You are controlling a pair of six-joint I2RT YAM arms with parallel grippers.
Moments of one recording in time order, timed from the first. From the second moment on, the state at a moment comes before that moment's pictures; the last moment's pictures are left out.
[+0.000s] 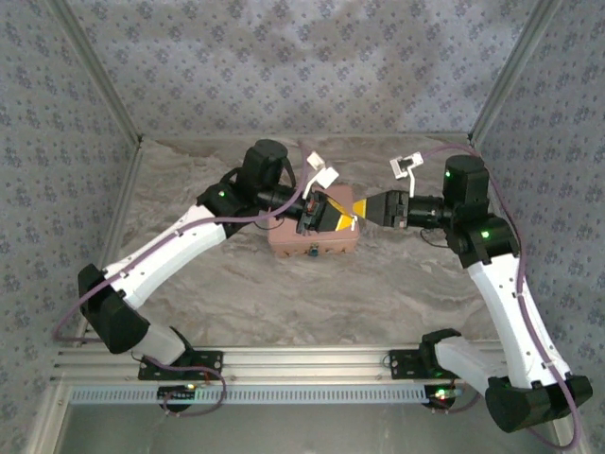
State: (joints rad) left arm -0.80 1.49 1.48 -0.38 0.93 -0.30; right arm 0.23 1.00 1.21 -0.60 -1.06 0.54
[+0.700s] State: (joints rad) left arm -0.79 1.49 1.48 -0.39 0.98 -0.30; right arm 0.27 1.03 1.21 -0.63 -1.09 0.46
